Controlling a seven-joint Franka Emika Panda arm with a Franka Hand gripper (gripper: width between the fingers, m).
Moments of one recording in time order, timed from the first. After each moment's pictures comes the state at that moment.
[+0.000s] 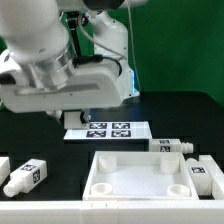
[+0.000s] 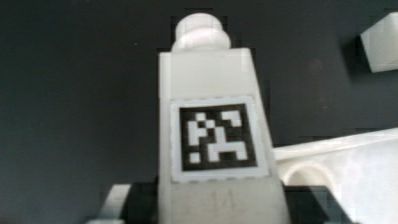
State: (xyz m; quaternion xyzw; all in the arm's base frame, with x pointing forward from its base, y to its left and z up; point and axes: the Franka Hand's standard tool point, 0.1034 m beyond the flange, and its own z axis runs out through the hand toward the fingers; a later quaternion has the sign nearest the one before) arm 0.534 -0.050 0.106 -0.97 0.07 0.21 0.08
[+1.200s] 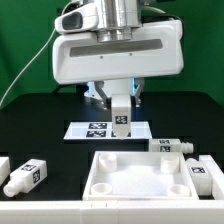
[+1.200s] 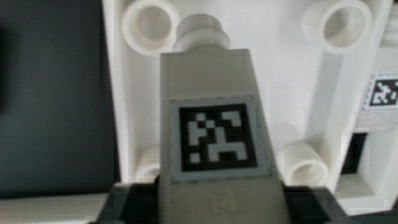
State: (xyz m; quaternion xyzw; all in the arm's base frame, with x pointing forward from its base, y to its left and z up) arm 0.584 0.035 0.131 -1.00 0.00 -0.09 0.04
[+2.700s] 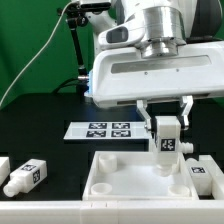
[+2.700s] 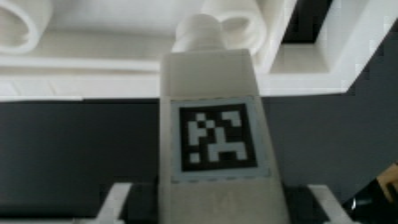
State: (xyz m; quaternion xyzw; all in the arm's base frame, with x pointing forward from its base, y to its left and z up) arm 0.646 0.085 0.121 -0.94 -0.03 -0.33 0.03
